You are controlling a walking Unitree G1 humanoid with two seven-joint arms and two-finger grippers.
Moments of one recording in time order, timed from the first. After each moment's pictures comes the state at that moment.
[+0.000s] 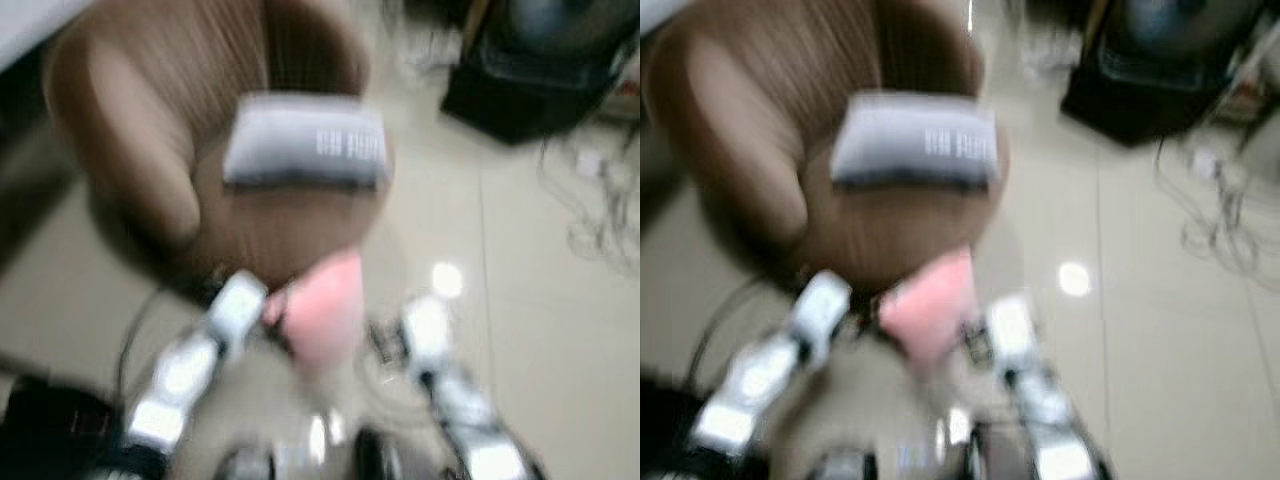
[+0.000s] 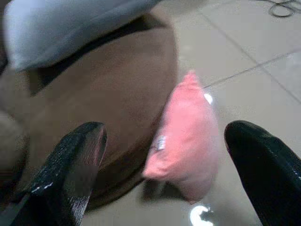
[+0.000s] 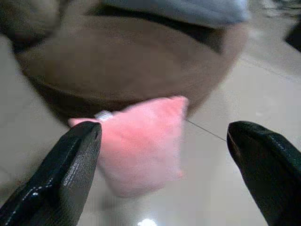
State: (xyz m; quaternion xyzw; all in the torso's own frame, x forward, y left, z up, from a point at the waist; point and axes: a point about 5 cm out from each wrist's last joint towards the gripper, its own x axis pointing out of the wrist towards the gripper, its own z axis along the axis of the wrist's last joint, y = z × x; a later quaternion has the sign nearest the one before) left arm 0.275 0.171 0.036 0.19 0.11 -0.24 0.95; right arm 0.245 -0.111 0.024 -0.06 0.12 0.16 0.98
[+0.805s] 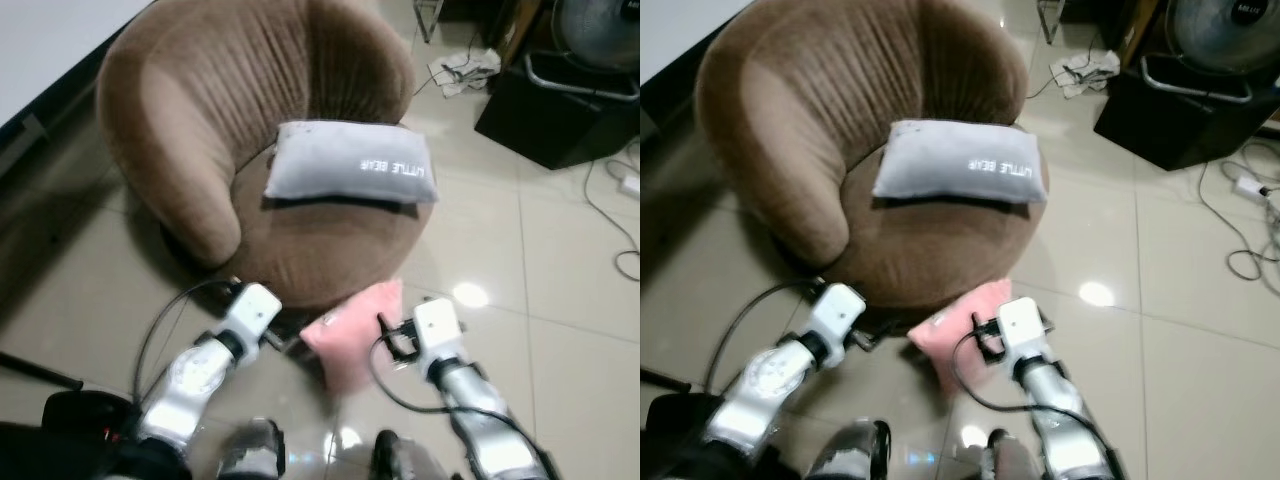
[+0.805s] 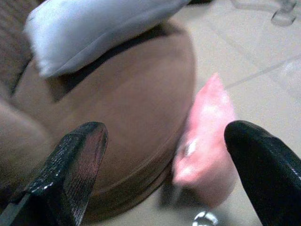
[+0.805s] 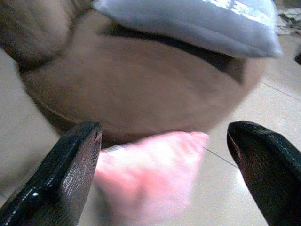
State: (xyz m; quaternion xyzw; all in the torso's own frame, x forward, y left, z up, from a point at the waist) left arm 0.276 0.157 0.038 0.19 0.10 -0.27 0.94; right arm 0.252 -0.118 0.027 -0.07 0.11 0.16 0.98
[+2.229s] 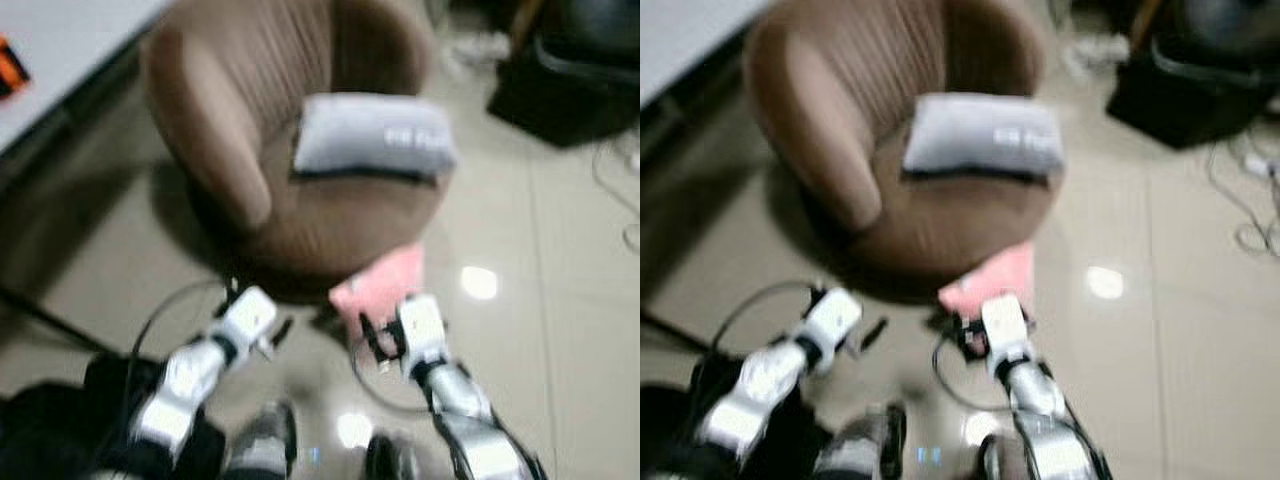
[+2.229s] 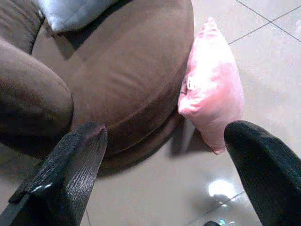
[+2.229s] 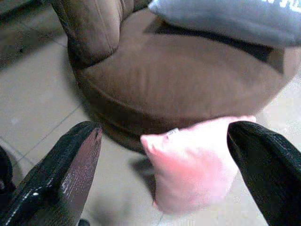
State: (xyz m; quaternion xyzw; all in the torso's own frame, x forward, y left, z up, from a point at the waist) left arm 0.280 0.157 0.037 0.24 0.11 -0.27 0.93; right arm 0.248 -0.112 0.036 -0.07 0.11 0.16 0.98
